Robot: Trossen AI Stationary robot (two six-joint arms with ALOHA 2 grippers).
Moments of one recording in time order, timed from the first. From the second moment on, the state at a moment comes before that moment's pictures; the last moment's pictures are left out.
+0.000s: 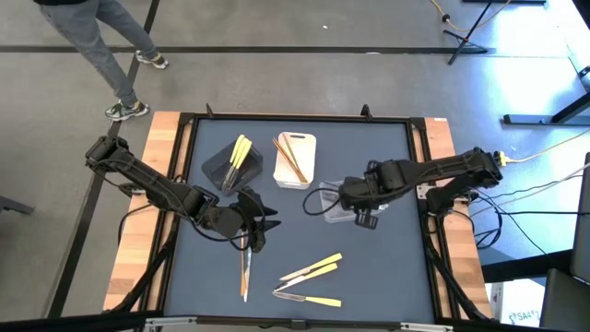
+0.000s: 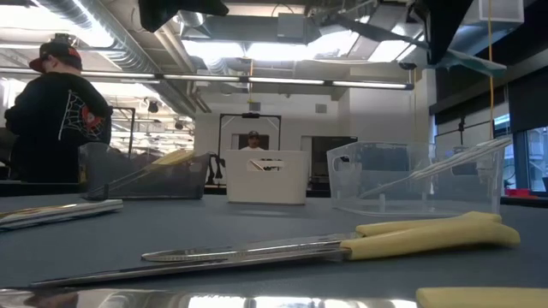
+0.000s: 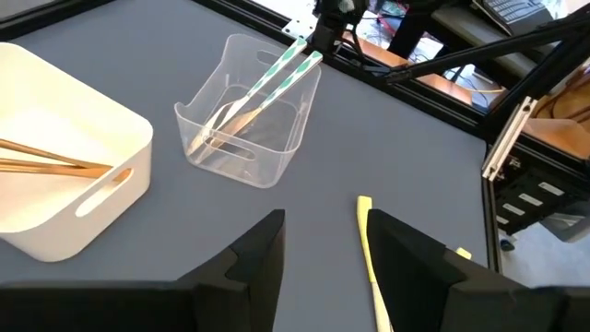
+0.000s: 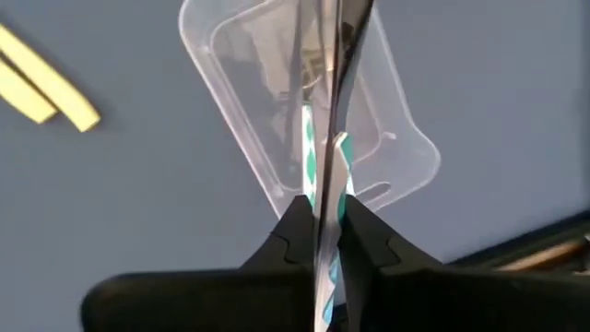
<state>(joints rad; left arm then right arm) -0.45 1.35 1.01 -0.25 -0.57 -0.70 0.23 1.60 1.60 -1.55 0.18 0.48</state>
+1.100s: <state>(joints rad) -0.45 1.35 1.01 -0.26 -0.59 -0.70 0.01 1.61 1.24 -1.38 -0.17 0.28</state>
